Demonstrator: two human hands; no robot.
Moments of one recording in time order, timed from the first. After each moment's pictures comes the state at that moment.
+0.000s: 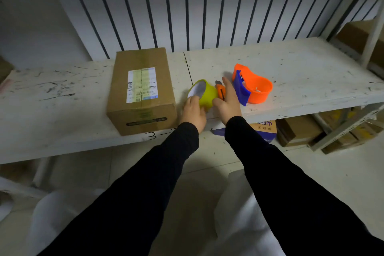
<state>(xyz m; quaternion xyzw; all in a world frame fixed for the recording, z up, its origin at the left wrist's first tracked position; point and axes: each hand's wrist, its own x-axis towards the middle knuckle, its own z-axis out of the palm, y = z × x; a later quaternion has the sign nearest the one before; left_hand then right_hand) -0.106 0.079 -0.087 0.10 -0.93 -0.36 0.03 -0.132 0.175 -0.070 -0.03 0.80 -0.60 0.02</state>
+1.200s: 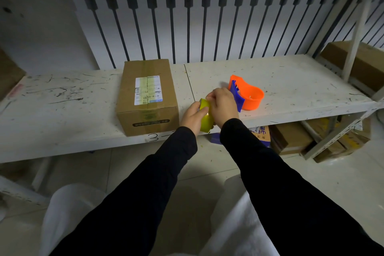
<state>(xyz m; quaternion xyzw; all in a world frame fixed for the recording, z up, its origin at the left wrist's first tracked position) -0.068 0.080 -0.057 0.09 -0.70 -0.71 -0.01 -0.105 0.169 -0.036 -0.10 0.93 -0.35 -0.10</state>
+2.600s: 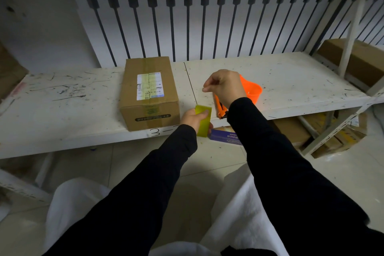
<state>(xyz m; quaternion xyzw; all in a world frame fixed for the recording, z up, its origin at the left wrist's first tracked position) -0.048 0.080 -0.056 0.17 -0.67 -0.72 -0.09 -0.093 0.175 0.024 -0.18 0.91 -0.37 -0.03</state>
